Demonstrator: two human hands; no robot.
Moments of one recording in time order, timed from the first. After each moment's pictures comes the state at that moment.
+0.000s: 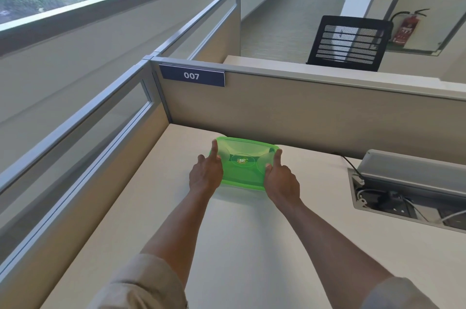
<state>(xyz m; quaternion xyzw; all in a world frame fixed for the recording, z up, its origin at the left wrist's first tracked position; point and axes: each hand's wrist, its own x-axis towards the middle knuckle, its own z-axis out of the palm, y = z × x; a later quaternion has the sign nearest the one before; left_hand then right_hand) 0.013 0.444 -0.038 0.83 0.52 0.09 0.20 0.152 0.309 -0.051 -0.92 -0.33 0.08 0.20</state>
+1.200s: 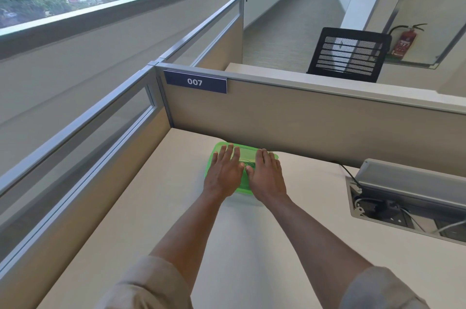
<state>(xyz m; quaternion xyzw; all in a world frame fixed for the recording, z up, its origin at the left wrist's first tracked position) 0.040 0.430 -0.042 0.92 0.35 0.10 0.13 0.140 0.337 -0.031 -0.87 -0.46 0.04 0.15</state>
